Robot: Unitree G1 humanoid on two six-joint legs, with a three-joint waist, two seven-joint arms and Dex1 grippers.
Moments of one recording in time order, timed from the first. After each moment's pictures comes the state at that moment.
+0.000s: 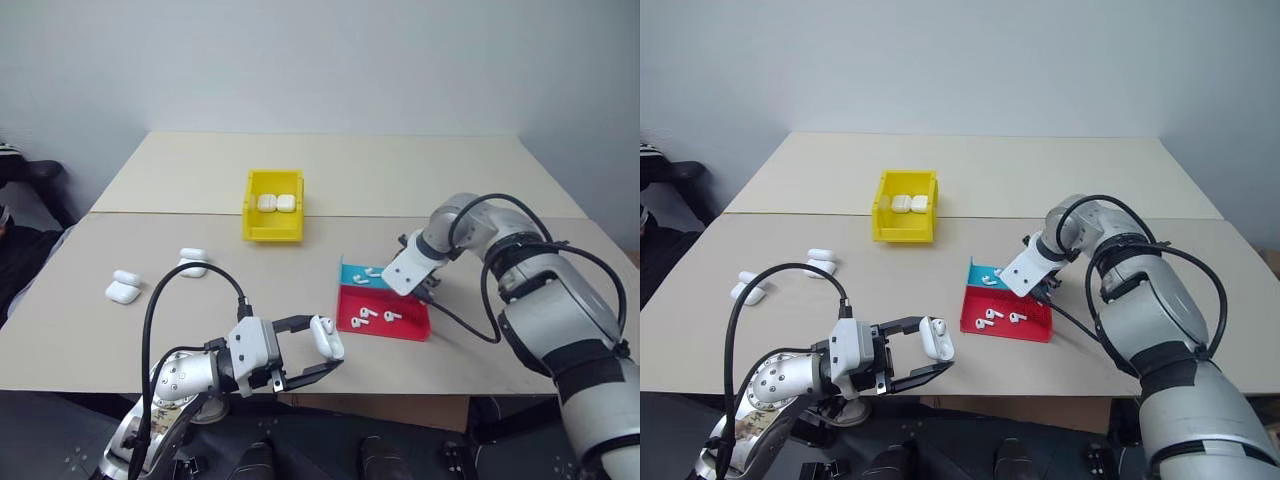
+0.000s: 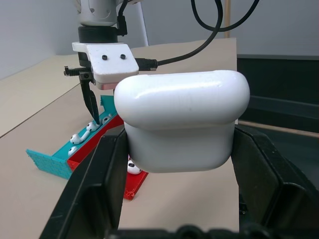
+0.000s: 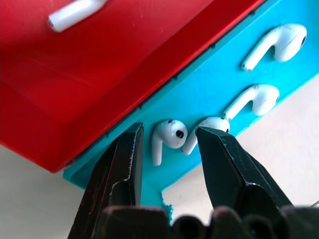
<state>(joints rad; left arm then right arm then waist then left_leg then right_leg) -0.01 0.54 -0.16 -0.51 -0.35 0.10 -0.87 -1.36 -0.52 0.66 1.24 -0.65 -0.84 1.20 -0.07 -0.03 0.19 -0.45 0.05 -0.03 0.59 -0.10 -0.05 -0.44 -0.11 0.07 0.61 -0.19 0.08</state>
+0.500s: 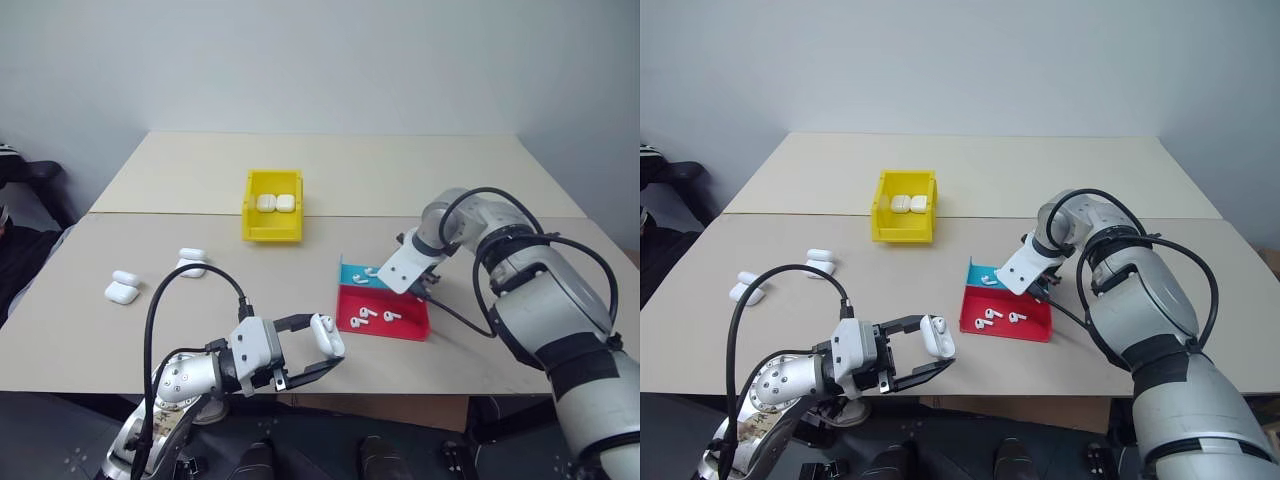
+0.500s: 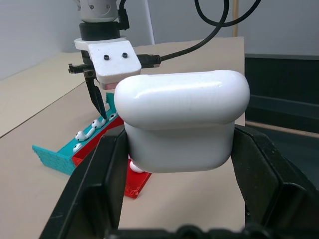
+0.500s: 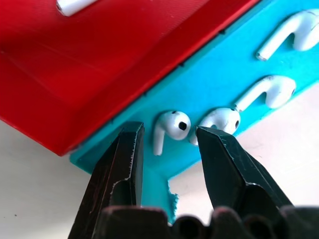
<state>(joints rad) 0.01 0.52 -0.16 -0.51 -0.33 0.10 -0.84 -1.40 -0.48 0.69 1.29 -0.71 -0.80 1.22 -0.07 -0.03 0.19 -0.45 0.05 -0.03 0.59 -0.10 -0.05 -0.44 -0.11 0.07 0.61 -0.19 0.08</state>
